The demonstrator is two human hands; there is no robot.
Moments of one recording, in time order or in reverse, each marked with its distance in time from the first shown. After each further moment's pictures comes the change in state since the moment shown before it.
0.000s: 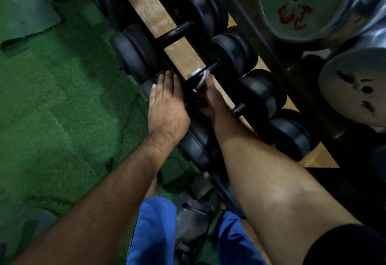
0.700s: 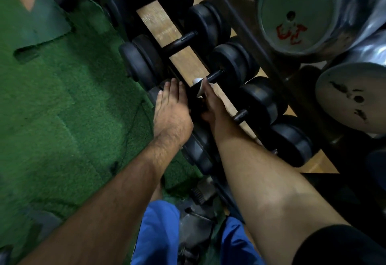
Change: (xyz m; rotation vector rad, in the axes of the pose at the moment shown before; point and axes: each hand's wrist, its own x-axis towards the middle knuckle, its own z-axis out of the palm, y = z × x) left_hand 0.001 -0.001 -0.004 -0.012 -0.047 -0.012; right_hand 0.004 0.009 0.006 0.029 0.023 -0.002
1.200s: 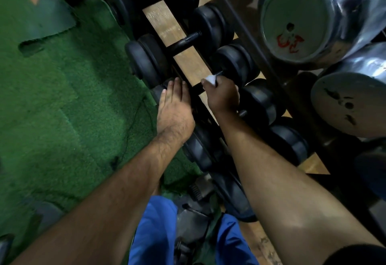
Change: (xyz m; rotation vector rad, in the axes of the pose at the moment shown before) left_hand -0.001 0.002 -0.006 0.017 -0.026 0.006; right_hand -0.028 -0.026 -0.002 -1.014 0.523 -0.753
